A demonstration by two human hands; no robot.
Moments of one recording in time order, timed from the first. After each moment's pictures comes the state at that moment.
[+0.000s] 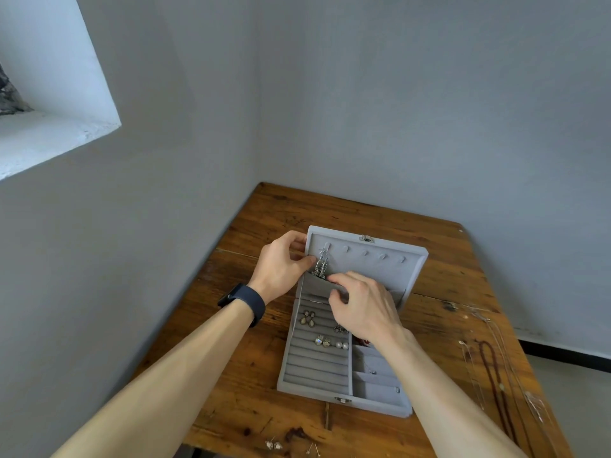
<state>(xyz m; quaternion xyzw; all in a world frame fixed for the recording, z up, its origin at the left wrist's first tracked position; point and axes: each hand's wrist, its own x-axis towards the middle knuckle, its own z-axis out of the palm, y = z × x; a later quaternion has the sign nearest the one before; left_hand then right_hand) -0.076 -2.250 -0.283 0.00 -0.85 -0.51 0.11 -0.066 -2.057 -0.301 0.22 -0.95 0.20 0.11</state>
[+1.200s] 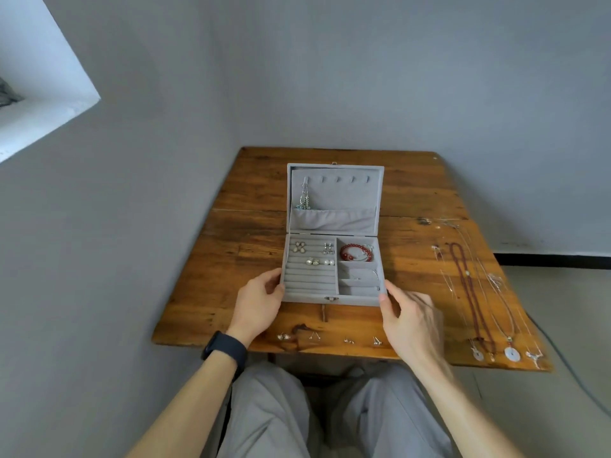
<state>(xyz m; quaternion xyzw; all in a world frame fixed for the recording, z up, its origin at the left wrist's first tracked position) 0.083 -2.237 -0.343 0.10 -0.88 -0.47 -0.02 0.102 -1.965 -0.366 -0.04 -0.96 0.25 0.14</state>
